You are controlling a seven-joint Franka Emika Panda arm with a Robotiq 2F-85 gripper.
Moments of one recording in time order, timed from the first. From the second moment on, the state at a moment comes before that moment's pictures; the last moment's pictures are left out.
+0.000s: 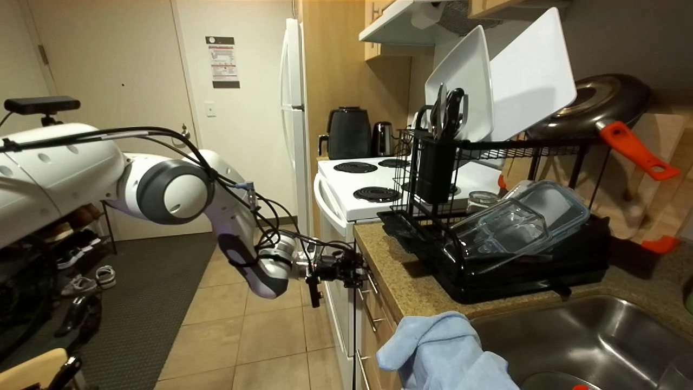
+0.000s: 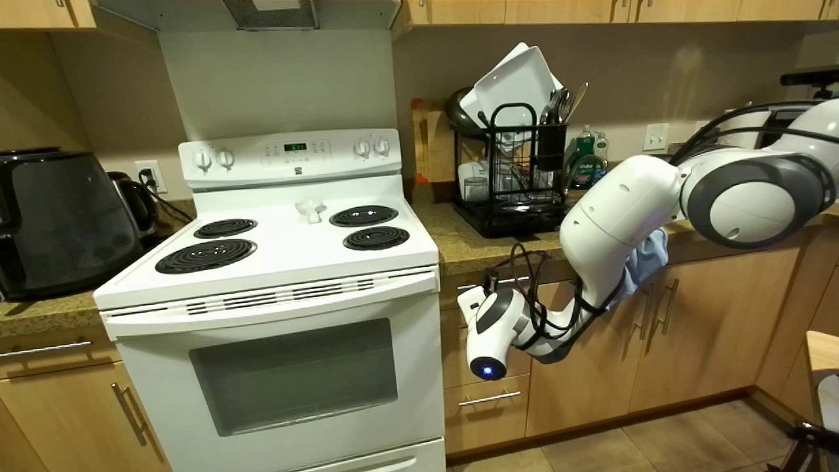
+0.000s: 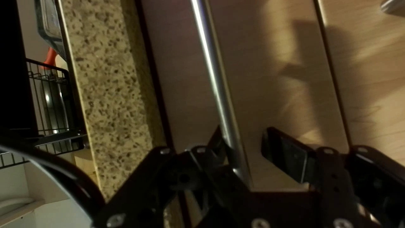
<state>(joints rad) 0.20 1.28 0.01 -1.27 -1.88 1.76 1.27</state>
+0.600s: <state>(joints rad) 0.21 1.27 0.00 -1.29 -1.90 1.72 1.23</state>
